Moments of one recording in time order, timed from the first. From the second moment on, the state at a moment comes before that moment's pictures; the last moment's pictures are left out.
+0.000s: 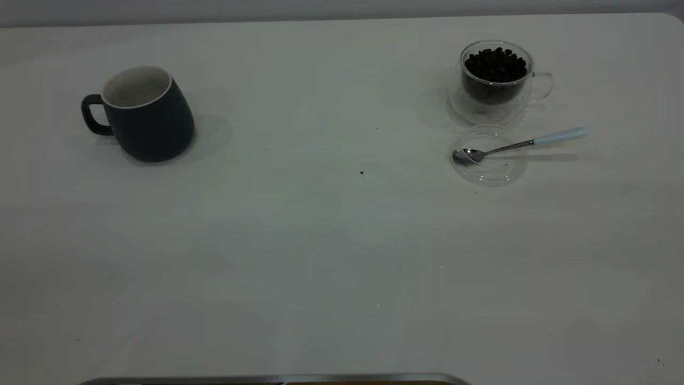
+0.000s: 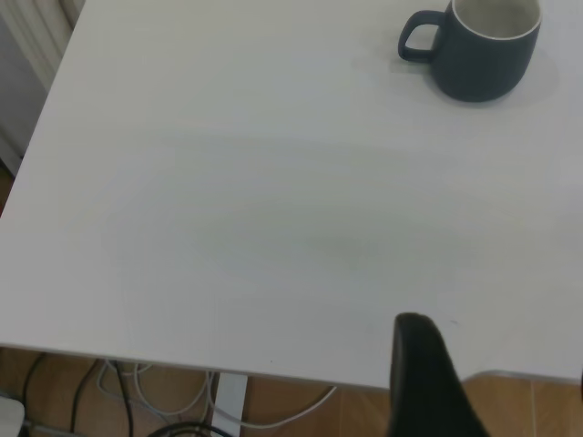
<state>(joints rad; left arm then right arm) 0.07 -0.02 -0.49 0.04 1.14 -0.04 0.10 -0.01 -0.48 0.07 1.12 0.06</state>
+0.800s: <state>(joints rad) 0.07 -0.02 -0.49 0.04 1.14 -0.04 0.10 -0.01 -0.48 0.07 1.12 0.06</state>
